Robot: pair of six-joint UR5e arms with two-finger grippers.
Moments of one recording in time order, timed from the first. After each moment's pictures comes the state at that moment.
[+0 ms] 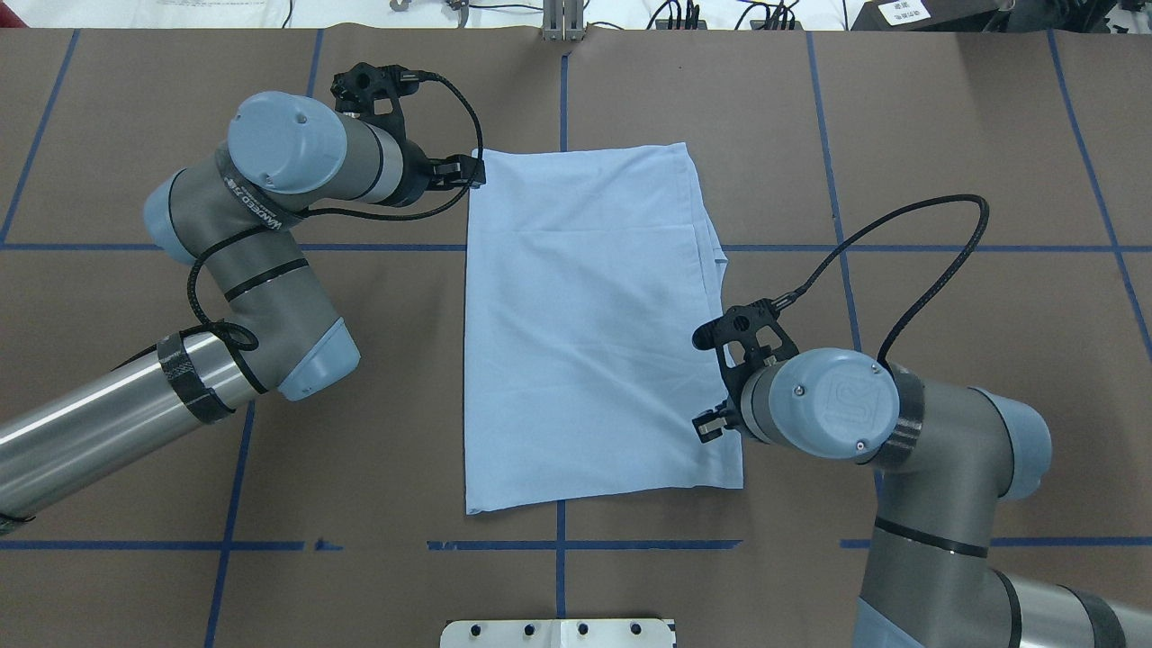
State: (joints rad) left arm -0.72 -2.22 -1.45 -2.14 -1.74 -1.20; right arm 0.40 -1.26 2.00 -1.54 1.63 0.91
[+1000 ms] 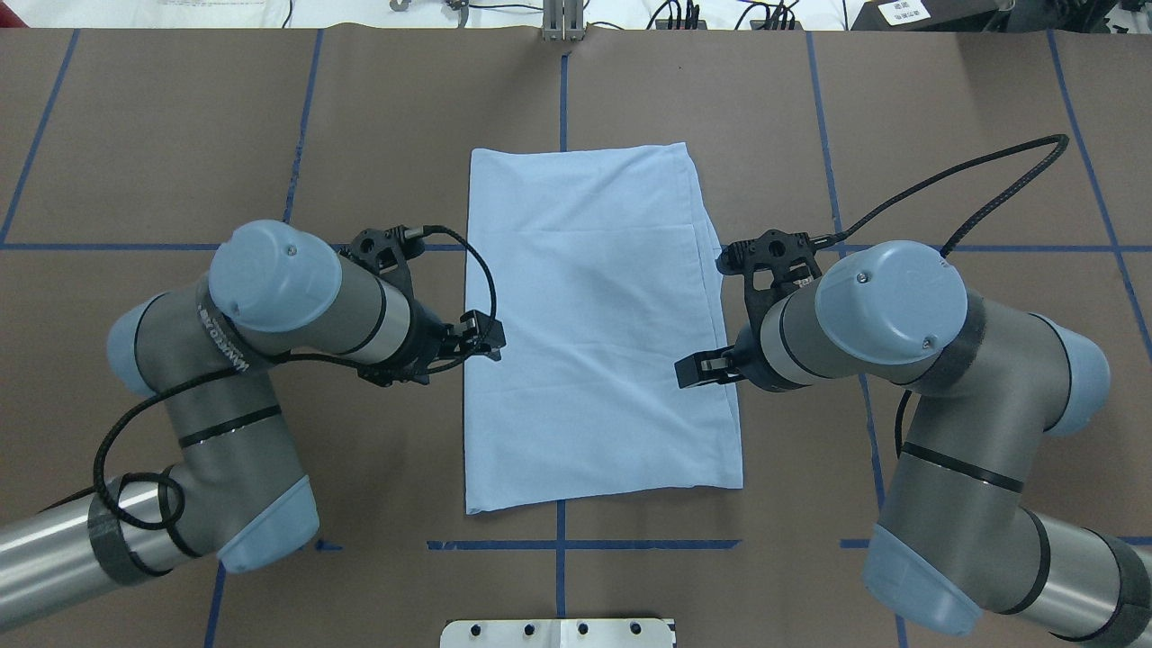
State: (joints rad) left arm -0.49 -2.03 -1.83 -1.90 -1.91 -1.58; right arm 0.51 -1.23 2.06 -1.54 1.83 1.09
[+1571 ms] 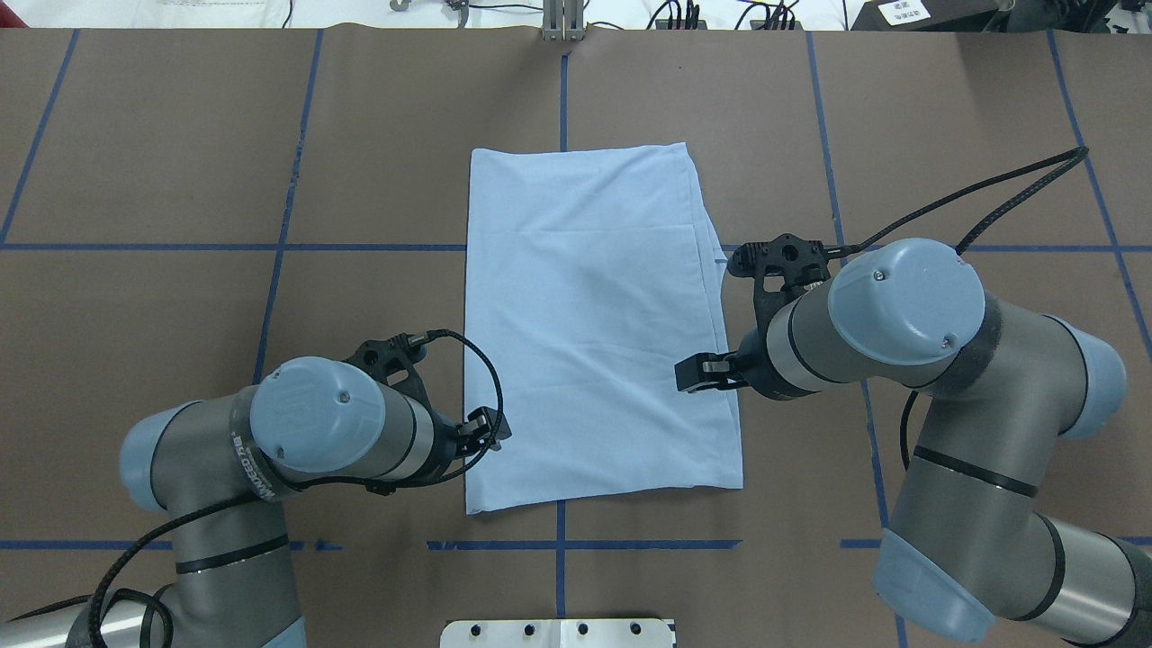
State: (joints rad) left arm -0.32 -2.01 -1.91 -1.74 -1.78 -1.79; right arm 0.51 -1.24 2.07 -1.53 1.86 1.17
